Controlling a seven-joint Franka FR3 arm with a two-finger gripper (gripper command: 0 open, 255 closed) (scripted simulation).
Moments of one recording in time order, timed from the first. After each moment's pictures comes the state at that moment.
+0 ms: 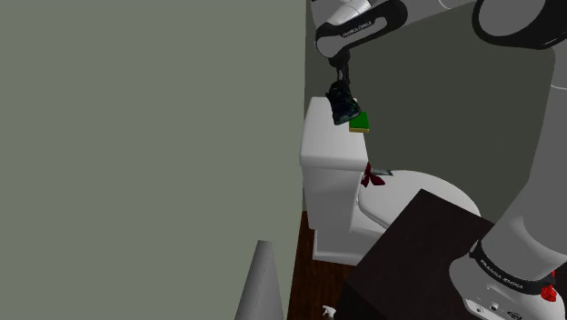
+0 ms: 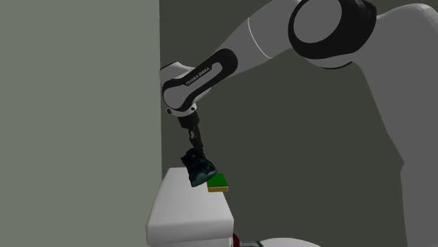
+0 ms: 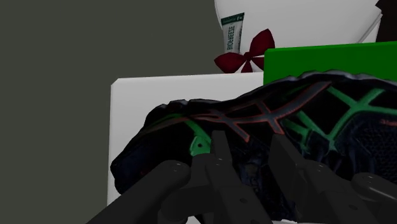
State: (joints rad) arm -0.04 0.33 -0.18 -1.59 -0.47 1.92 -0.59
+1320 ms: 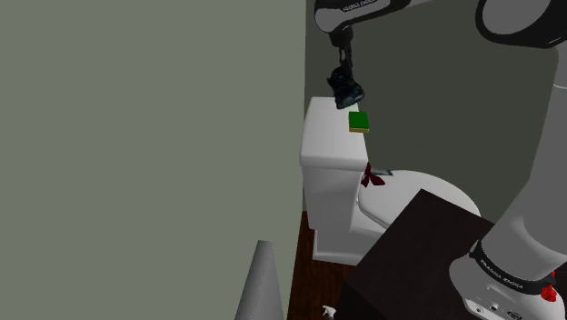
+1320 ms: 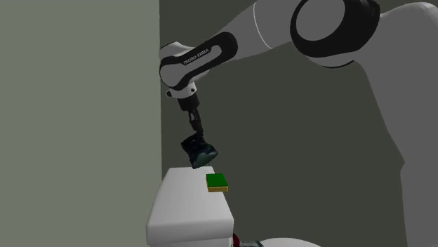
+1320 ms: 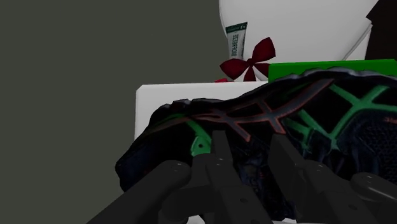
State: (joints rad) arm -0.04 0.31 -0.17 -1.44 -0.45 1.77 -0.66
